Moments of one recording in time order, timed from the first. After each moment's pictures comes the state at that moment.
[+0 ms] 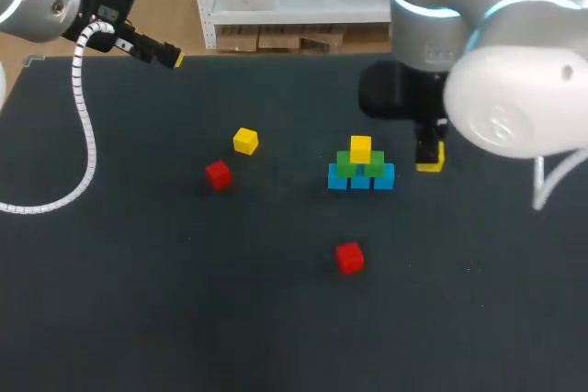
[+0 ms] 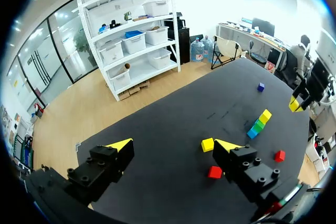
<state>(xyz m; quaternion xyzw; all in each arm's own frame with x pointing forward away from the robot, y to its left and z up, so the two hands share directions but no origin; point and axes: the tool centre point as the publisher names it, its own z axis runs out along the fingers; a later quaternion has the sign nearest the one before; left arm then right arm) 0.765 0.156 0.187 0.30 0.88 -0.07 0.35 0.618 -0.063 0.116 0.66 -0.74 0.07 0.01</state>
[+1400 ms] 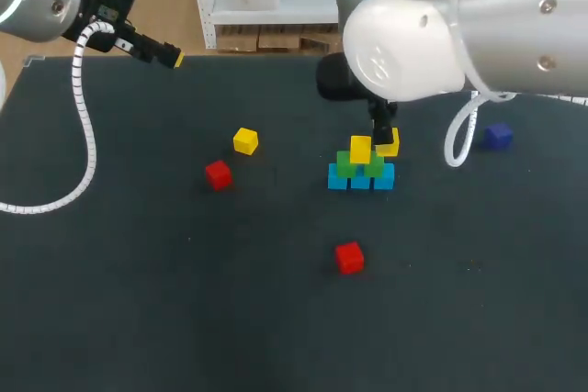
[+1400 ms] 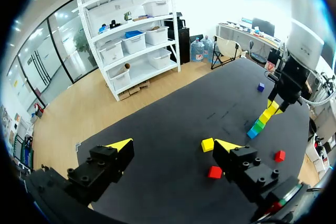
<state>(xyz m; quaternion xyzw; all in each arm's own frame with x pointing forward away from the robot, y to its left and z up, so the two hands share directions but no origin) 0.765 0.156 0.187 0.30 0.88 -0.07 0.35 0.683 -0.023 0.074 0.69 -0.73 0.03 0.05</state>
